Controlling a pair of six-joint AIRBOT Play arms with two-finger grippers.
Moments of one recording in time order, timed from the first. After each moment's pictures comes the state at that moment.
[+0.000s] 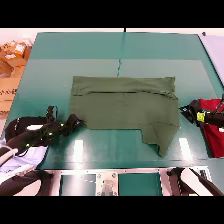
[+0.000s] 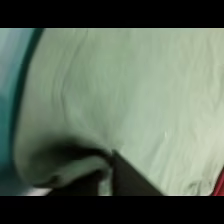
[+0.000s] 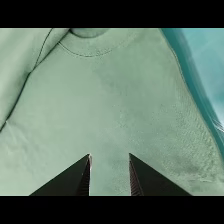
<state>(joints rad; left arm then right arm) -0.12 -1.18 0.29 0.01 -0.54 -0.99 -0.64 -0.98 0.59 -0.77 0.99 1.38</state>
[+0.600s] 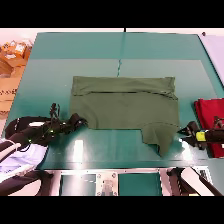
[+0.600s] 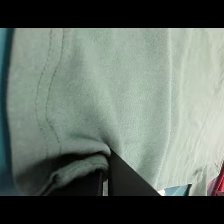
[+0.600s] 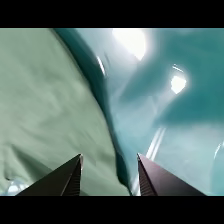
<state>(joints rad) -0.12 -1.24 0.33 0.02 -0.60 -0.90 -0.78 -0.98 0.44 -1.07 1.18 1.53</state>
